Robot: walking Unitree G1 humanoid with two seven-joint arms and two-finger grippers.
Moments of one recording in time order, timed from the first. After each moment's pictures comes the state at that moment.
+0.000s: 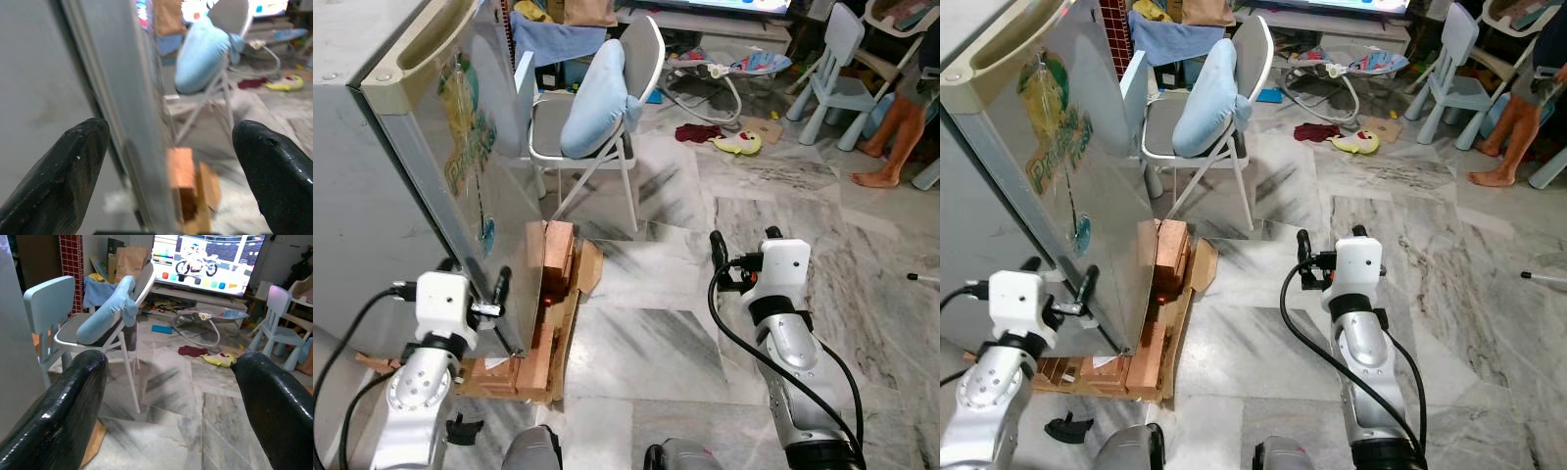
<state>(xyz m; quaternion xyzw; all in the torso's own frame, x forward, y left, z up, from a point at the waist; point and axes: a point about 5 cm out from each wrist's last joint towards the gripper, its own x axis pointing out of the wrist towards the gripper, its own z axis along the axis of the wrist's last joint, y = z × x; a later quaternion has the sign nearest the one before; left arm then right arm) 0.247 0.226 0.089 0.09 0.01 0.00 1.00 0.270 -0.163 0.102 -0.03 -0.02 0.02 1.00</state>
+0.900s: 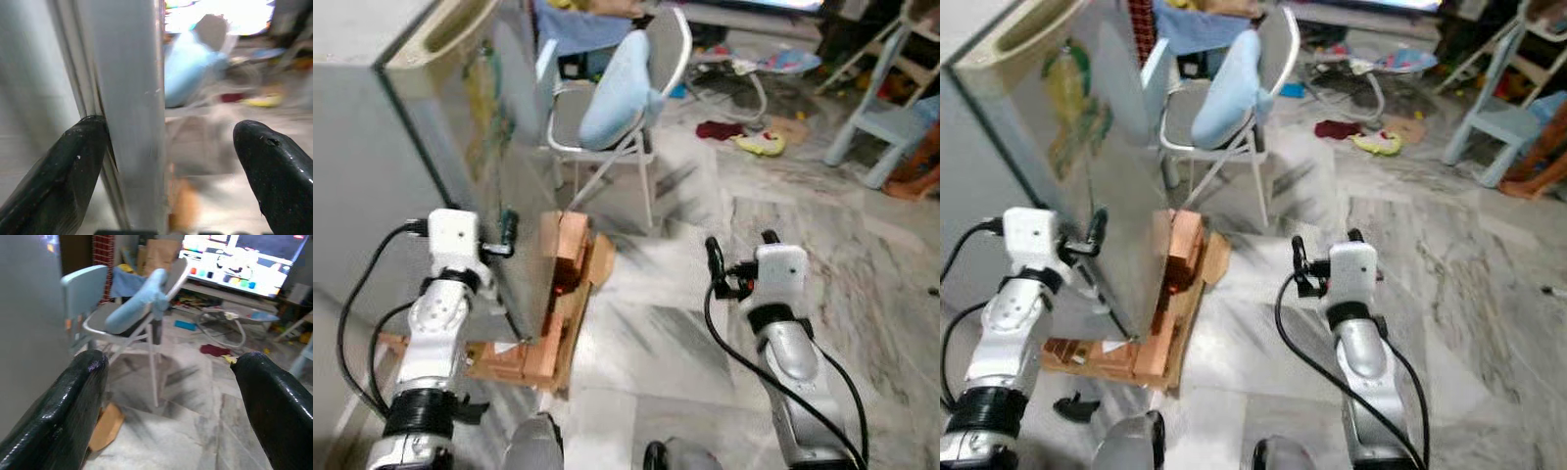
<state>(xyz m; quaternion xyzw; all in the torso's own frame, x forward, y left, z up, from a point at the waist) 0.312 0.155 0.106 0.04 -0.02 -0.14 0.99 0.241 -0.163 0.102 -0.04 -0.01 0.02 1.00</state>
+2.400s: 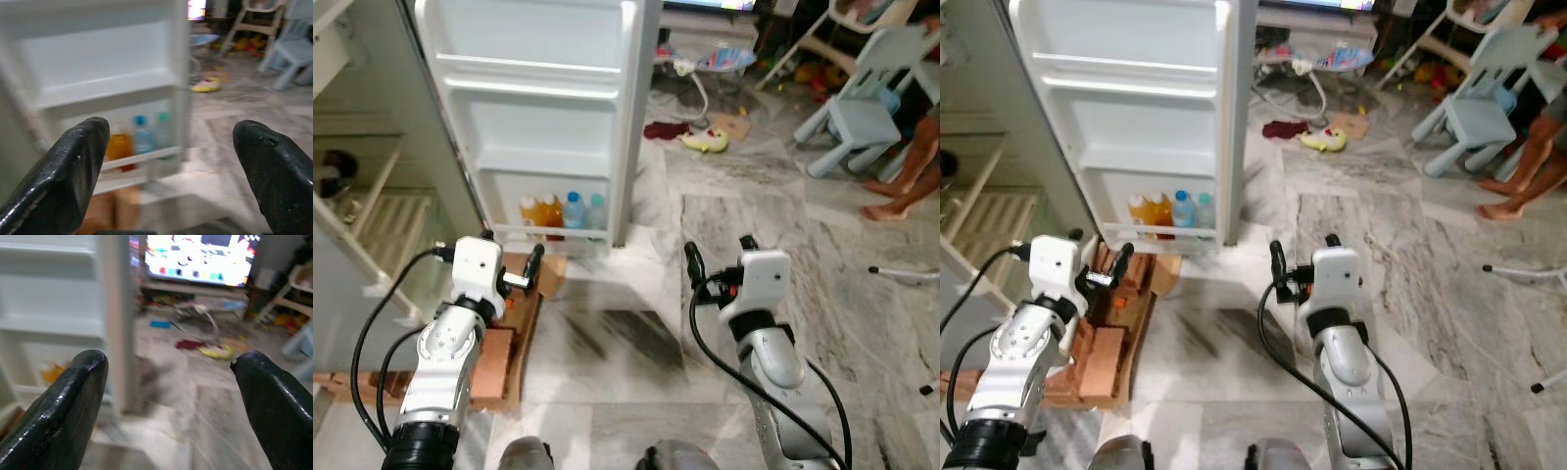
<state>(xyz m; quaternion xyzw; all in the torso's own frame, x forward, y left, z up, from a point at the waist) 0.278 0.177 0.083 0.05 0.01 -0.12 0.99 0.247 -0.140 0.107 0.00 -0.02 0.05 1.00</state>
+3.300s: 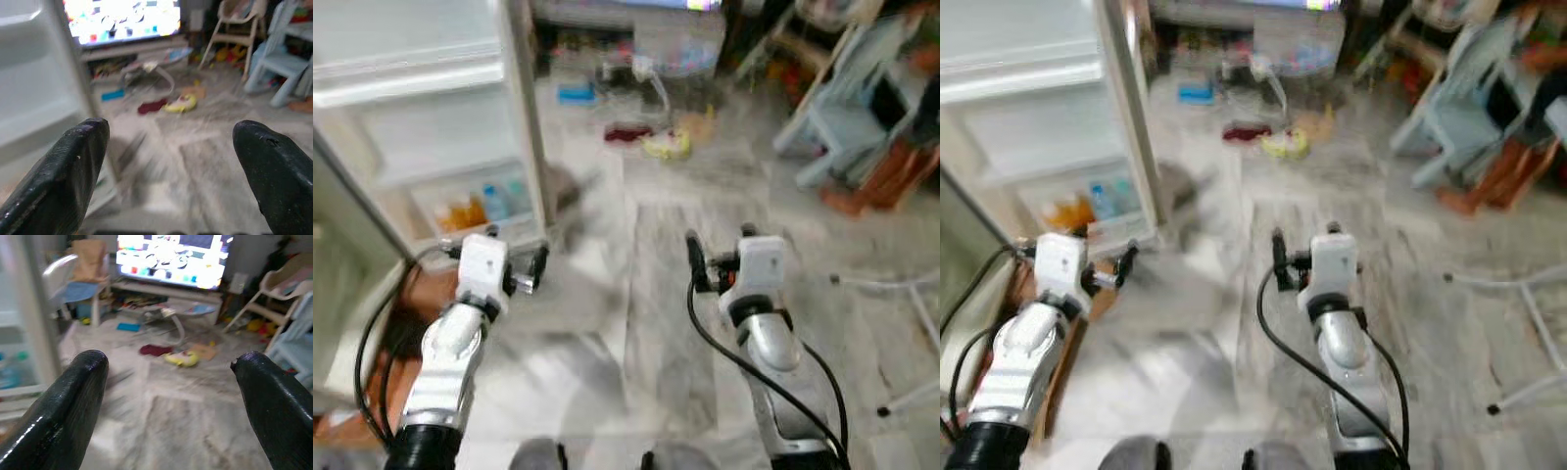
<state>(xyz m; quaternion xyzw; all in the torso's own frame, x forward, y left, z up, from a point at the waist) 0.275 0.176 0.103 0.08 -0.02 -0.12 0.99 0.267 -0.137 0.122 -0.03 -0.04 0.04 1.00</state>
